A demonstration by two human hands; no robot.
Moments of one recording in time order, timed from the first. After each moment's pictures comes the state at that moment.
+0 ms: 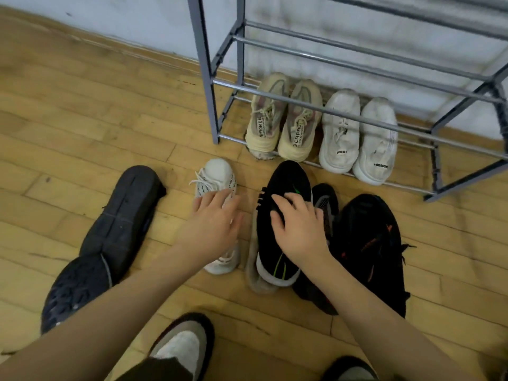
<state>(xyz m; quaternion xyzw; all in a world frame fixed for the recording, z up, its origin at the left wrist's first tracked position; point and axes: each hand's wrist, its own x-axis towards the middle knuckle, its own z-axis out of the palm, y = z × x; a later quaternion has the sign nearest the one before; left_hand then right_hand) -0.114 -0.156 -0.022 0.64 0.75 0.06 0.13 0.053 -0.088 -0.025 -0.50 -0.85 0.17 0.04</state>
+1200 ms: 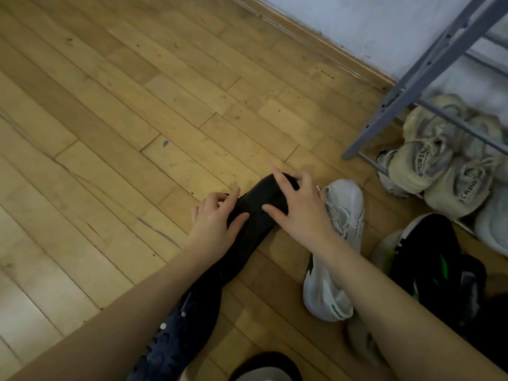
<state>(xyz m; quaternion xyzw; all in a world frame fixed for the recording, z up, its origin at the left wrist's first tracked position) -0.297 -0.243 -0.087 0.42 0.87 0.19 0.17 -0.187 -0.091 -0.074 -0.30 -0.93 0.20 -0.02</state>
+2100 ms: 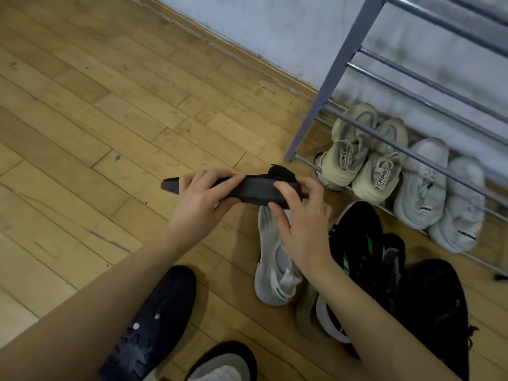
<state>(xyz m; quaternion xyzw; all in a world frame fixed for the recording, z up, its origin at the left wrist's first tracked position) -0.275 -0.187 -0.043 0.61 0.75 0.25 0.00 -0.092 -0.086 -0.032 -0.37 -0.90 0.15 0.18</state>
